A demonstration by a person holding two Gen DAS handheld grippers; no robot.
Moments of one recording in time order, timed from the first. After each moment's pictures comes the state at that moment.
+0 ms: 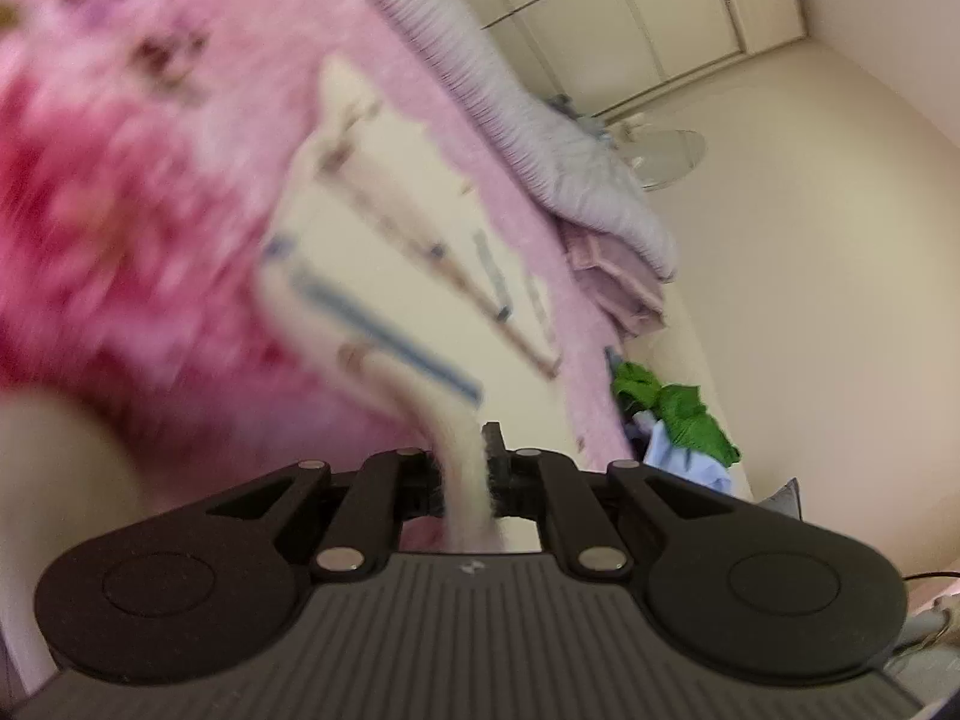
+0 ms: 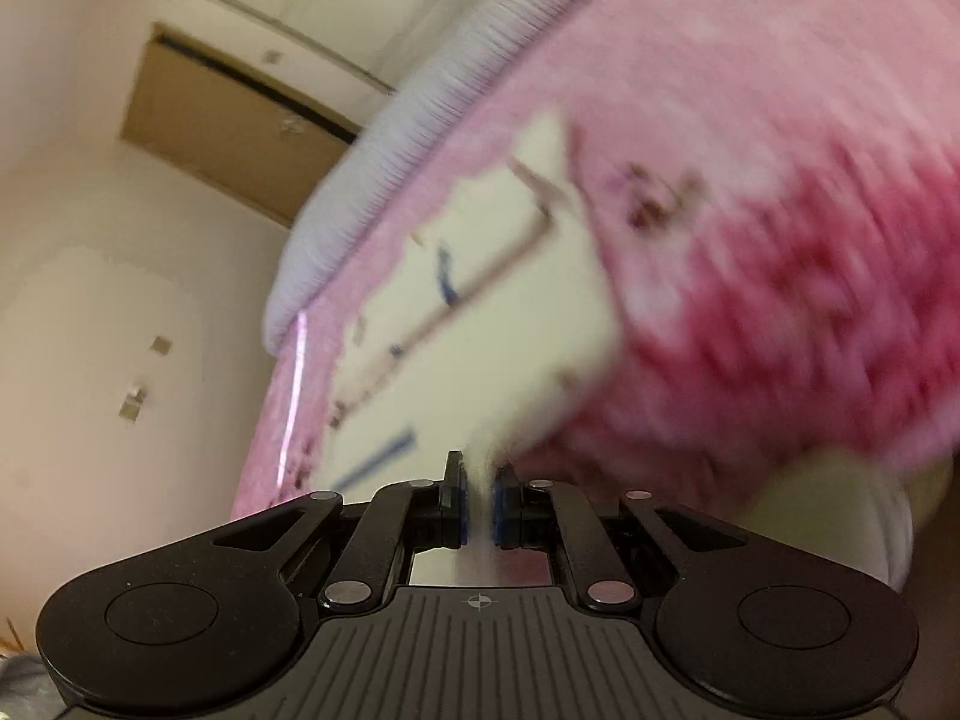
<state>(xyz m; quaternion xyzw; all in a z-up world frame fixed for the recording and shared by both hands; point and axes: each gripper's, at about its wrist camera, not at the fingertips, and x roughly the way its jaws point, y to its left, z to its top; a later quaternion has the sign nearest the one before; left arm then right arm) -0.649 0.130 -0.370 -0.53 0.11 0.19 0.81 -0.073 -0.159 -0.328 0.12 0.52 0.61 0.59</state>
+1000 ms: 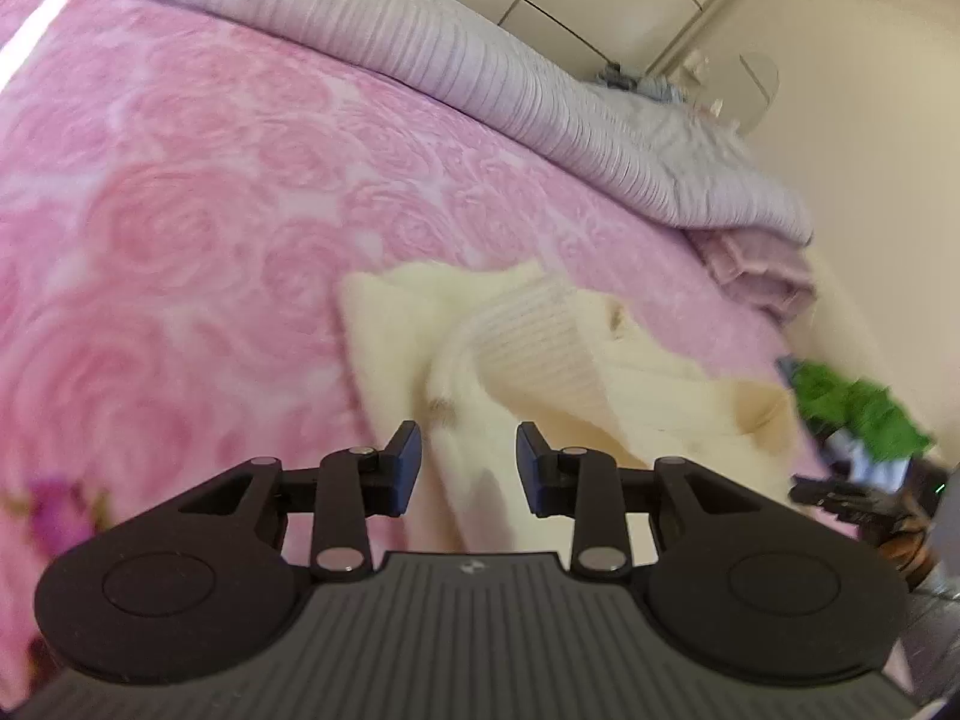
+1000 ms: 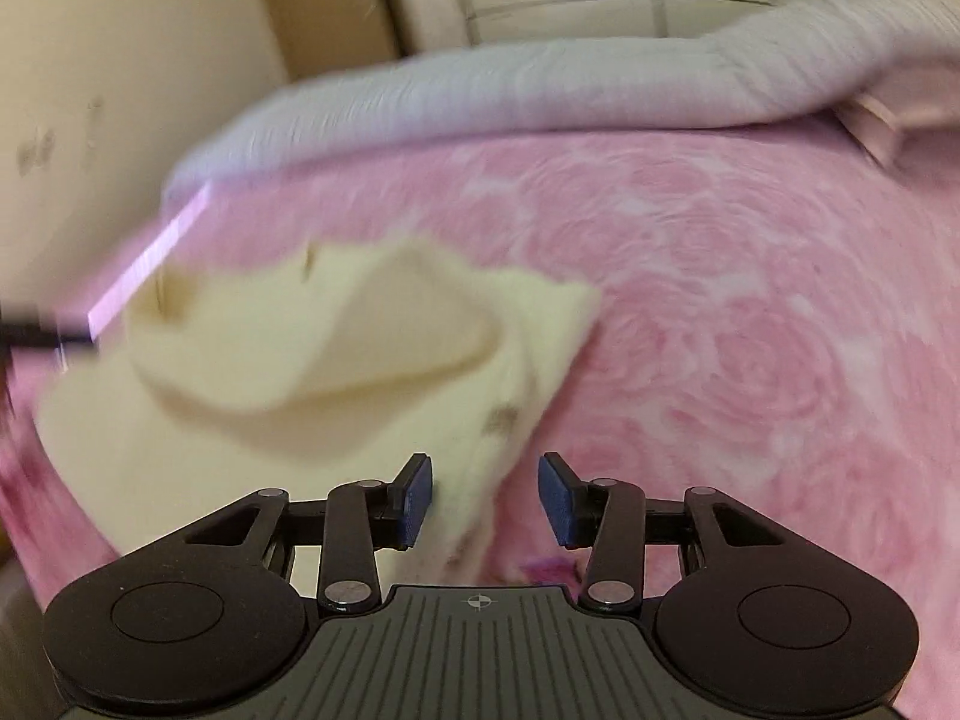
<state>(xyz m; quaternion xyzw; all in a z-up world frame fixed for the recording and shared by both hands) -0.508 0.382 -0.389 -0.37 0.24 0.28 0.85 -0.008 0.070 -0.368 -0.18 0.33 0.66 0.65</state>
